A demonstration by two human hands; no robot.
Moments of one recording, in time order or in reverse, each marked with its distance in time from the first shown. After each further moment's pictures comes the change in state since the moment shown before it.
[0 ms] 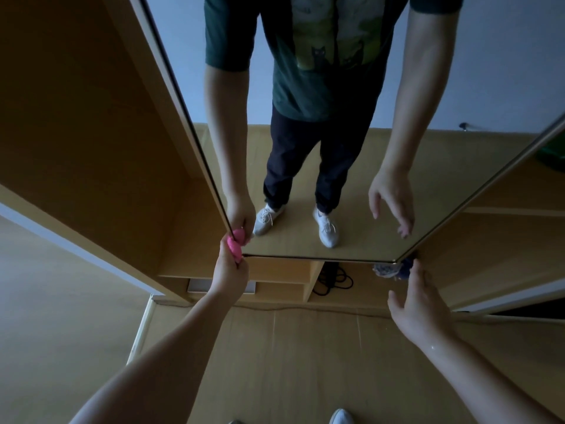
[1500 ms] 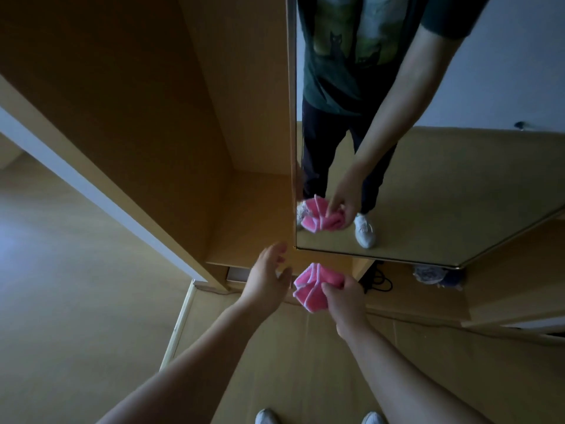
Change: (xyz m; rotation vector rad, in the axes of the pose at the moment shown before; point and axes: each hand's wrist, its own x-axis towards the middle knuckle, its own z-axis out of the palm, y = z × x) left_hand -0.060 0.035 -0.064 0.189 -0.077 0.097; right_hand -0.024 -0.173 0.136 0.930 -0.192 0.335
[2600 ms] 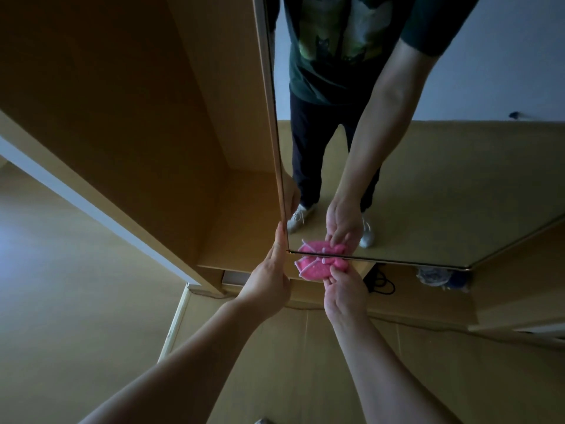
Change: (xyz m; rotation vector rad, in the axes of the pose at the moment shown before) left_hand 0.028 -0.021 0.028 0.145 -0.190 0.110; right_hand 0.054 0.004 0.016 0.938 -0.065 0.066
